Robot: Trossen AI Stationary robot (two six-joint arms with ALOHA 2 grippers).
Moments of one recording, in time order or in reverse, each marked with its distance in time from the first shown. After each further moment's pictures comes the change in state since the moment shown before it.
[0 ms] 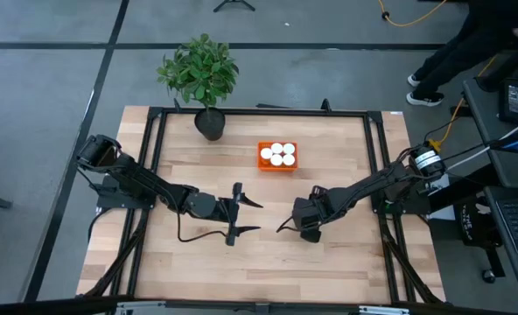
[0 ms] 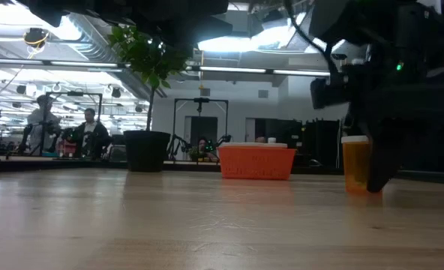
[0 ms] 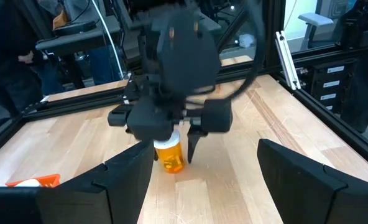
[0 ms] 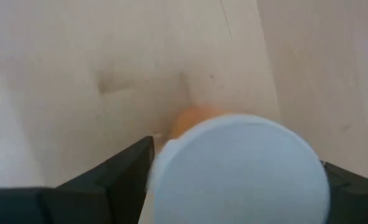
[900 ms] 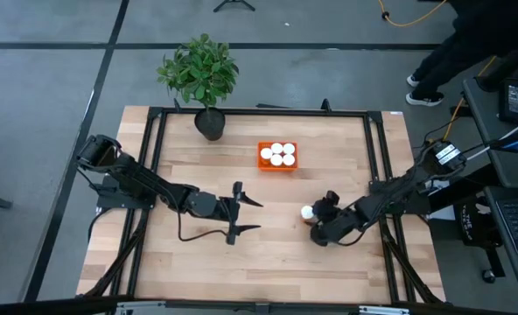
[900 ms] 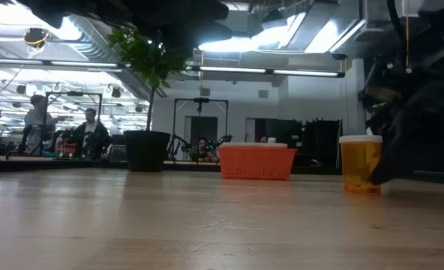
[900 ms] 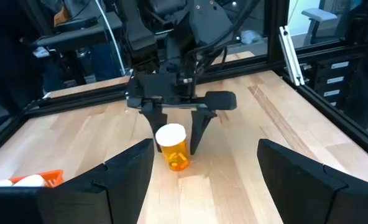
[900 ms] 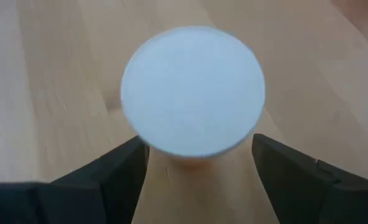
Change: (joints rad) left arm 0.008 0.000 0.000 -0.015 0.000 0.000; right arm 0.225 -0.202 -0.435 0.604 0.384 0.216
